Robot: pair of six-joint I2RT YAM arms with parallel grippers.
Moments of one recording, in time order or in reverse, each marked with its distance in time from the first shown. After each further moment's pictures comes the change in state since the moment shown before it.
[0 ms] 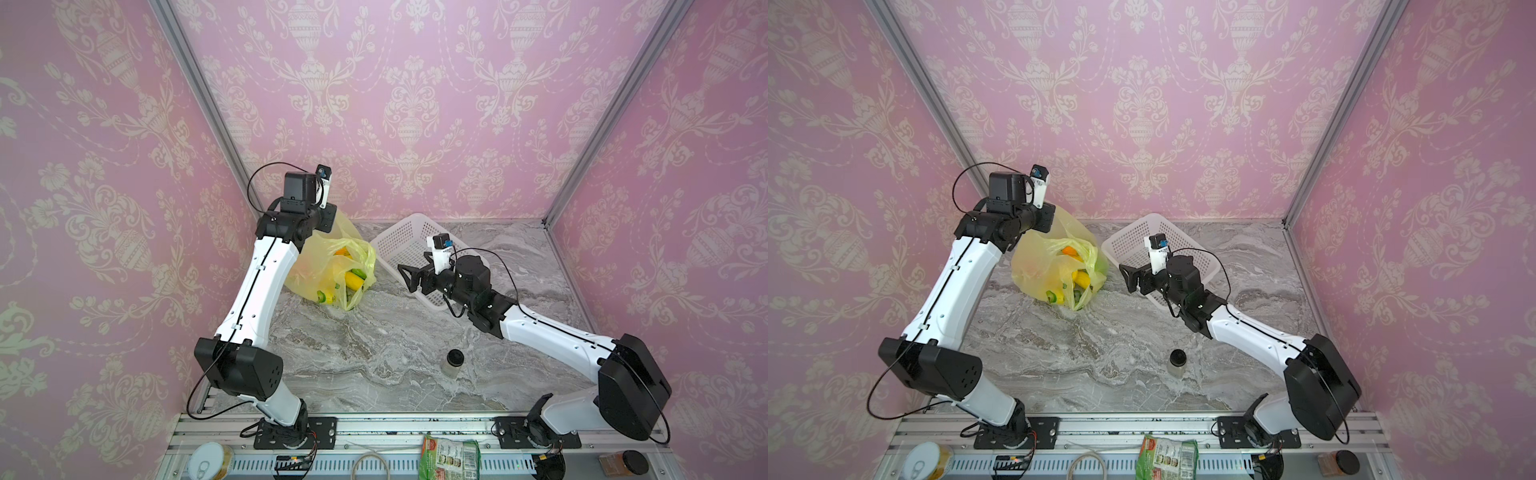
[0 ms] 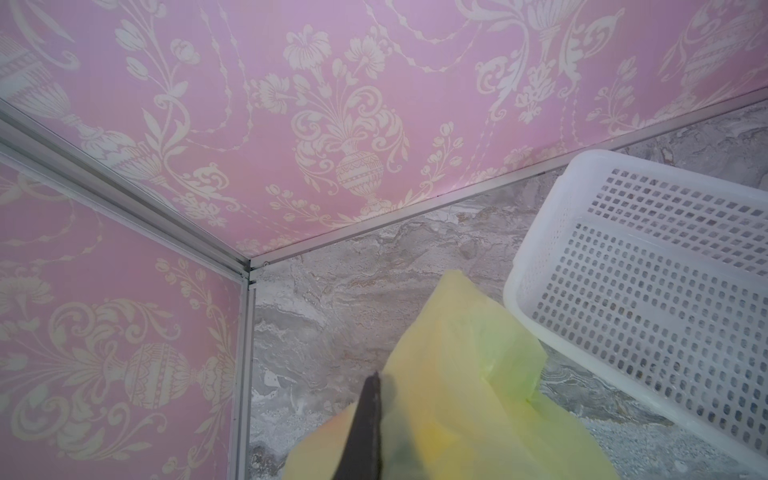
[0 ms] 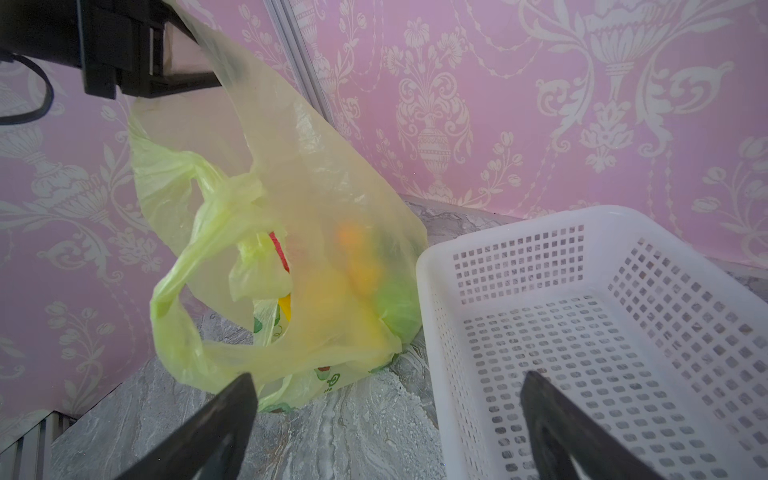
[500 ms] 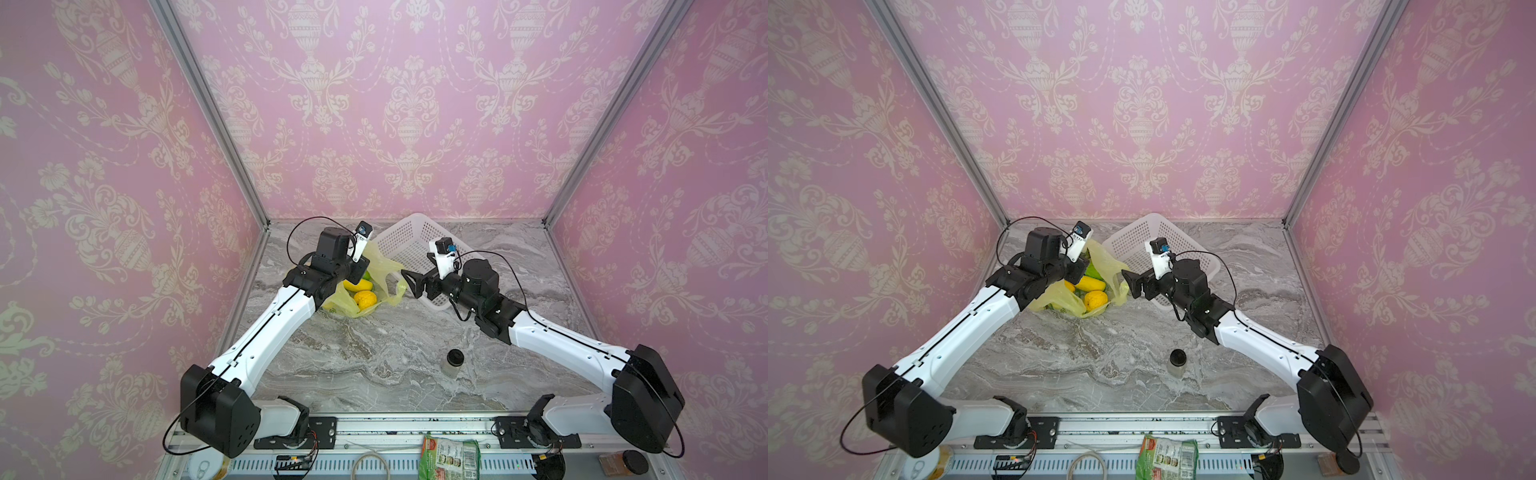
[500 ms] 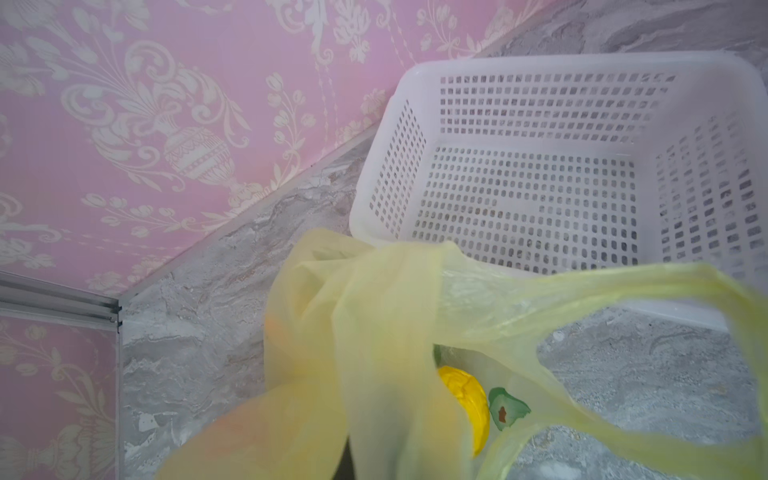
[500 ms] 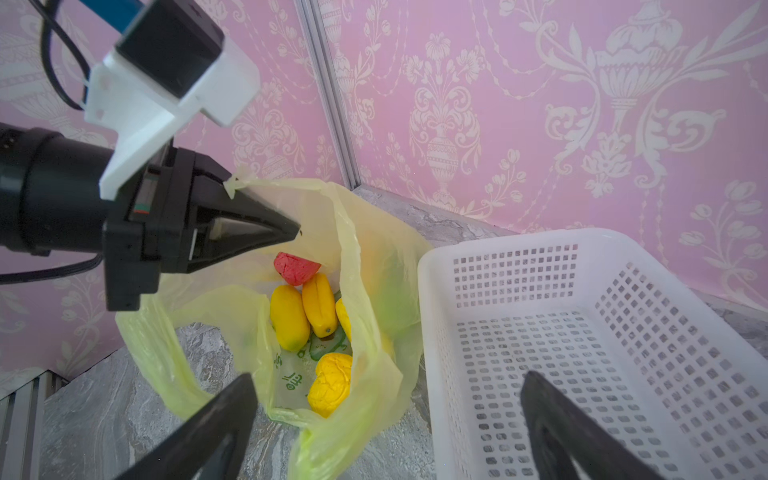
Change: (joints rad) left arm -0.205 -0.268 -0.558 0.296 0.062 0.079; right arm 0.000 -0.069 -0.043 -0.030 -0.035 -0.098
